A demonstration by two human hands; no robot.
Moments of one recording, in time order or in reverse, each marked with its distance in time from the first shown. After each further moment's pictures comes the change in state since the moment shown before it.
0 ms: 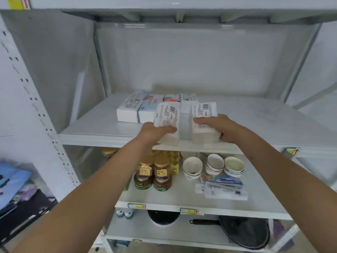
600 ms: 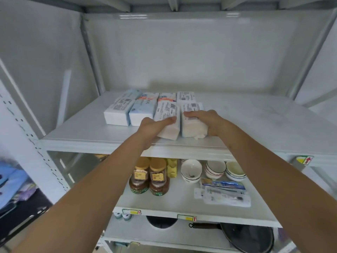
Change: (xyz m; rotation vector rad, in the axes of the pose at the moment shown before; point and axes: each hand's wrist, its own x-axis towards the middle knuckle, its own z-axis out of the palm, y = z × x) left_hand 0.073 0.007 0.026 -0.044 0.004 0.001; right_hand 0.083 -0.005 0.013 0.024 0.012 0.108
